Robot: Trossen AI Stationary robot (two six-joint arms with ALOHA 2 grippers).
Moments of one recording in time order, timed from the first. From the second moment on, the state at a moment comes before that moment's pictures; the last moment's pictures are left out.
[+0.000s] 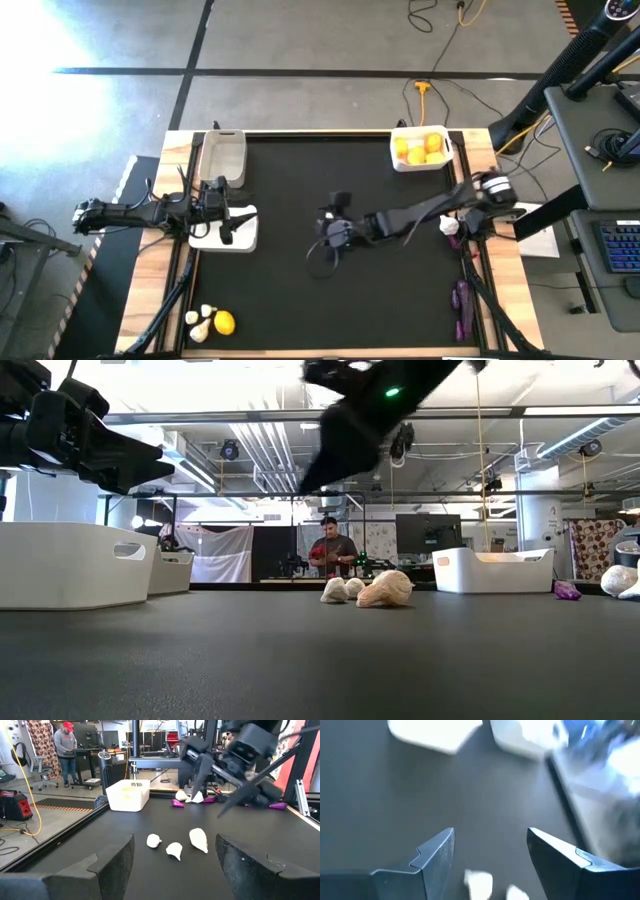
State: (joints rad) left arm -0.04 0.09 0.03 0.04 -0.25 -0.01; right arm 0.19 1.84 1.27 -0.12 0.58 -0.18
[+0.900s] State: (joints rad) left arm -0.04 0.17 0.02 0.65 -0.01 -0.23; right arm 0.20 1.91 1.31 -0.02 0.52 -0.42
